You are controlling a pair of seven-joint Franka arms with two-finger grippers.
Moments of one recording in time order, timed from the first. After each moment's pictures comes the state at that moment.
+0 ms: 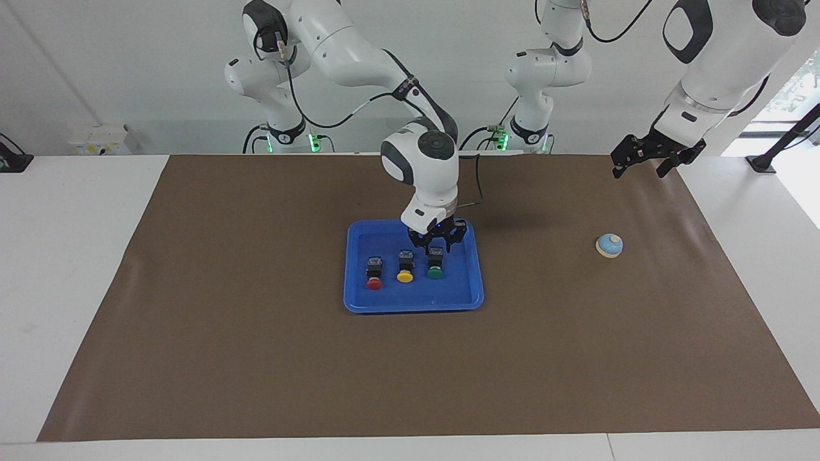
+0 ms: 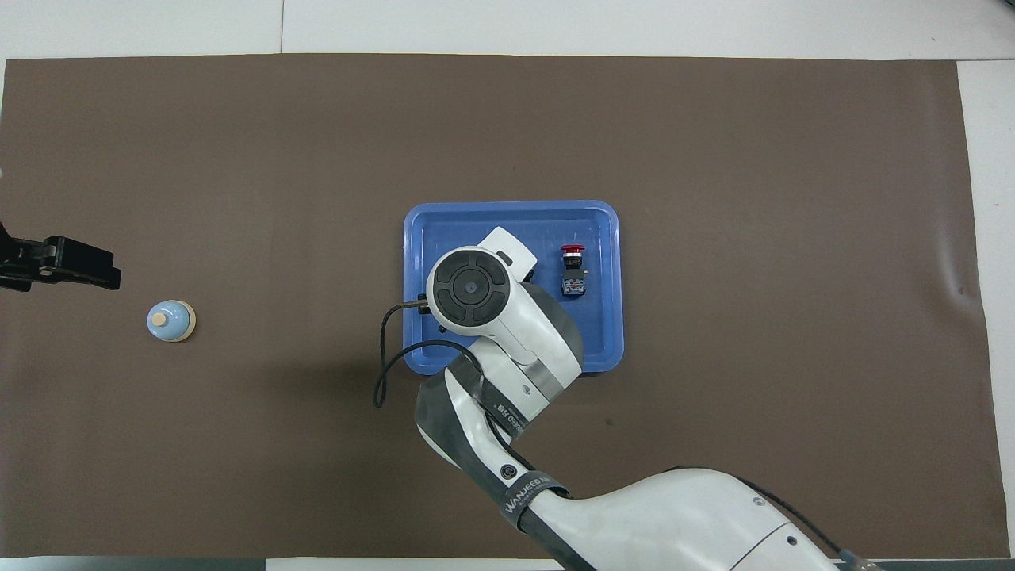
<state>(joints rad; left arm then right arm) -0.01 -0.05 -0.02 -1.69 -0.01 1.55 0.04 0.67 0.50 0.04 -1.68 0.00 2.27 0.66</state>
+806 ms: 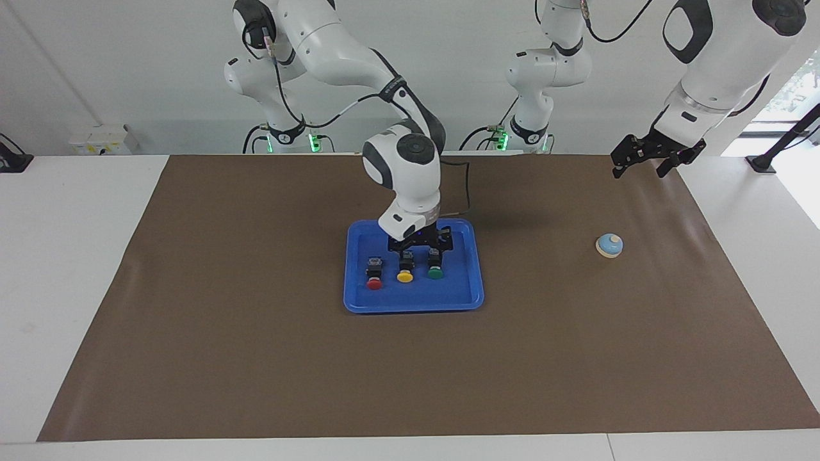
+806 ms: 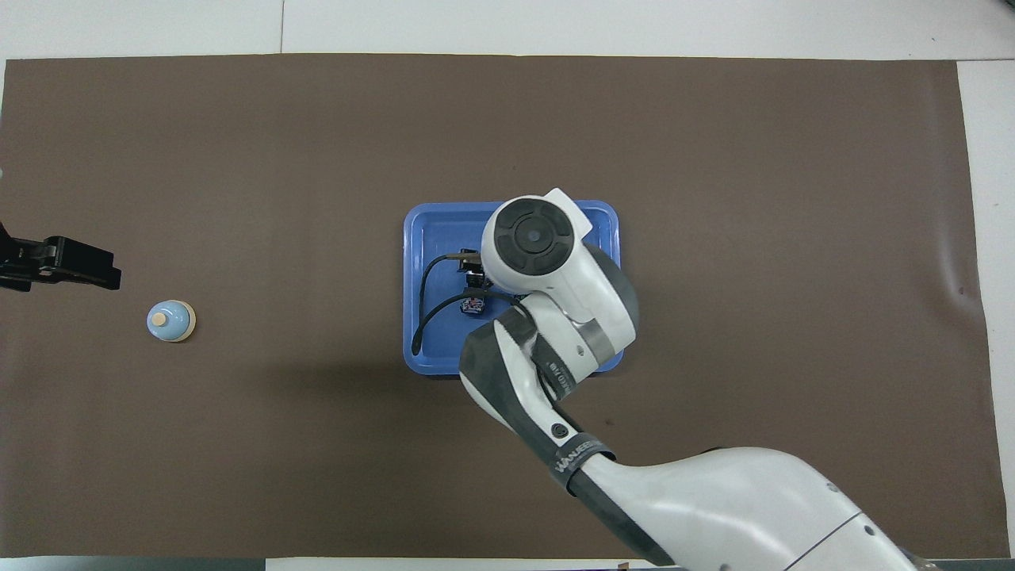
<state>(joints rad) -0.01 -0.05 -0.02 -1.69 -0.01 1.55 0.04 0.56 0.45 0.01 -1.66 0.00 2.21 0.69</state>
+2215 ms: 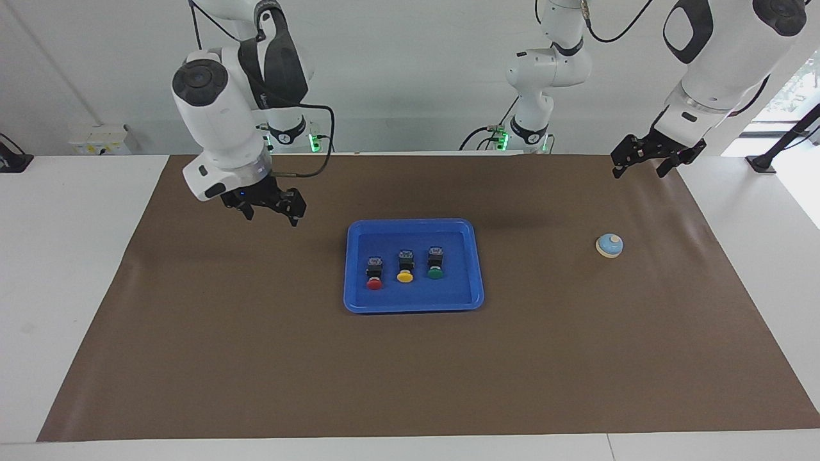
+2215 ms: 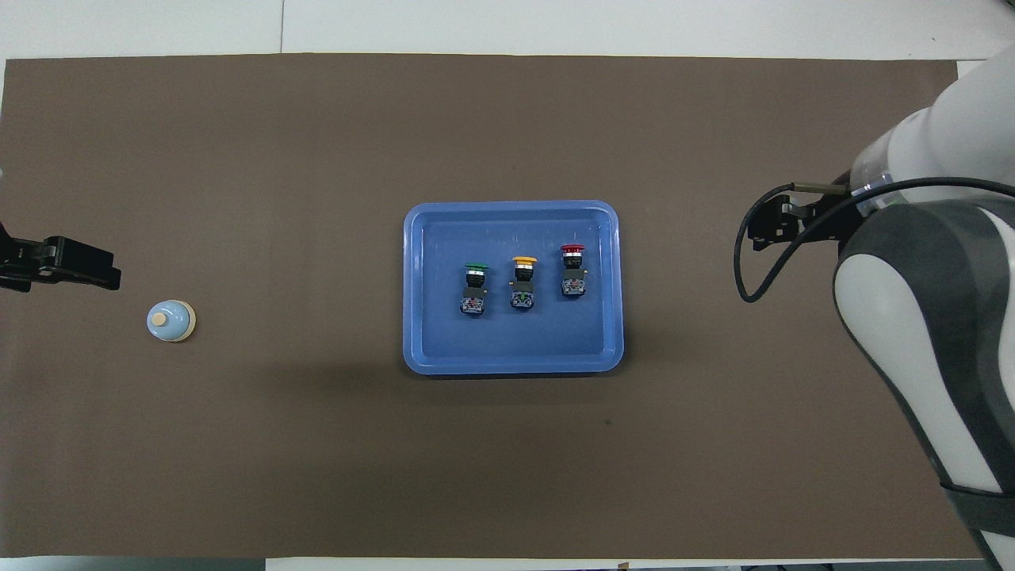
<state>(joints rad) -0.01 -0.05 -0.02 -1.69 -0.01 1.55 0.04 0.00 0.04 0.11 -1.66 0.00 1.63 0.26</state>
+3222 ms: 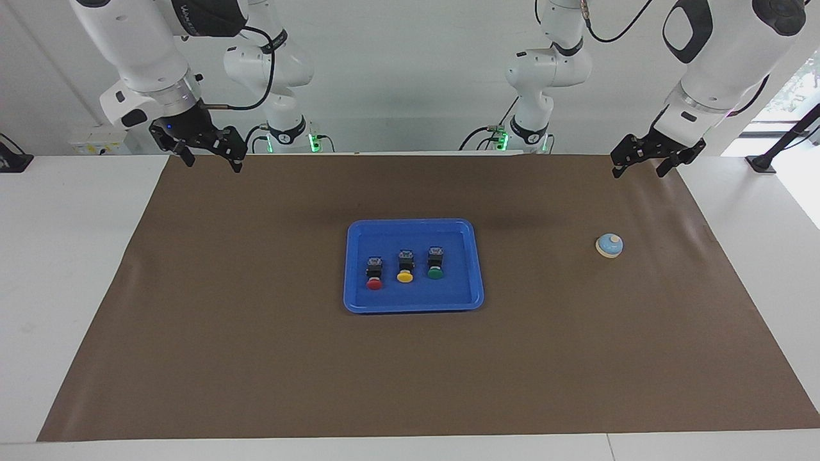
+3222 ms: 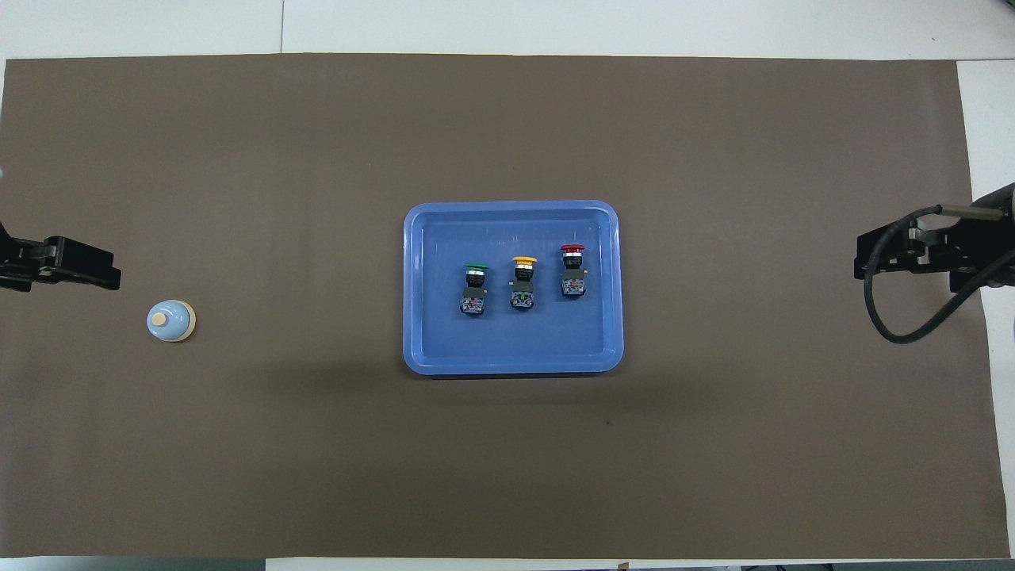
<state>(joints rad) -0.01 -0.05 -0.02 -1.69 -0.01 1.55 0.04 -0.09 -0.04 0.12 -1.63 0.00 1.48 0.20</state>
